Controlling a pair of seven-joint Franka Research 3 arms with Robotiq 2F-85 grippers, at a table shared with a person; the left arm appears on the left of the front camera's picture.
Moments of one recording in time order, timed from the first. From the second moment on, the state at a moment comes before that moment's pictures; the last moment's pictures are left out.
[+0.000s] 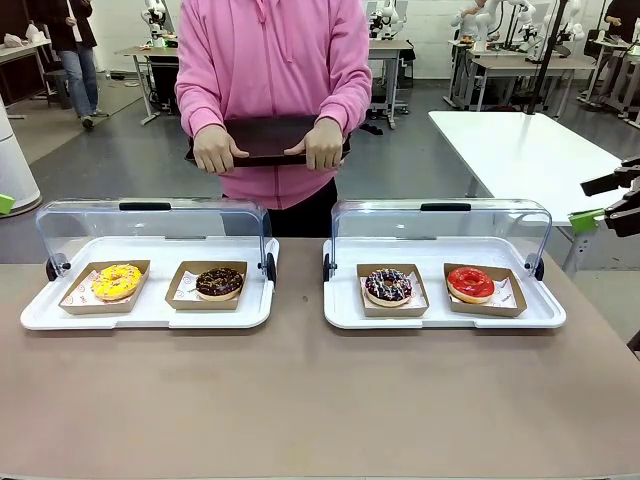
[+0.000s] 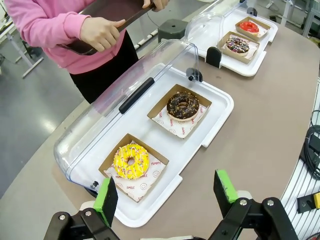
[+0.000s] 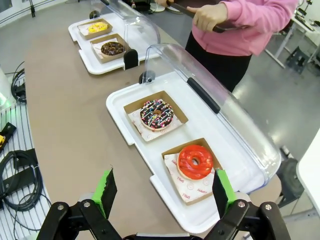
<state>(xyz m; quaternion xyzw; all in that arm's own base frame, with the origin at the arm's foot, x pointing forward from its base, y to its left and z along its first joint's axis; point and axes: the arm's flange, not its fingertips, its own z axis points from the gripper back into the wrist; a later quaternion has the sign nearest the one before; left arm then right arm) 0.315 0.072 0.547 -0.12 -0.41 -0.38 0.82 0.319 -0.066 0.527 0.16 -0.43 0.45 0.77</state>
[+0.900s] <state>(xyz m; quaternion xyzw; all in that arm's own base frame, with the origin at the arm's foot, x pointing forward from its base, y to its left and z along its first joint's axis) 0.315 0.072 0.547 -0.12 -0.41 -0.38 0.82 0.319 -0.066 0.527 0.16 -0.43 0.45 0.77</state>
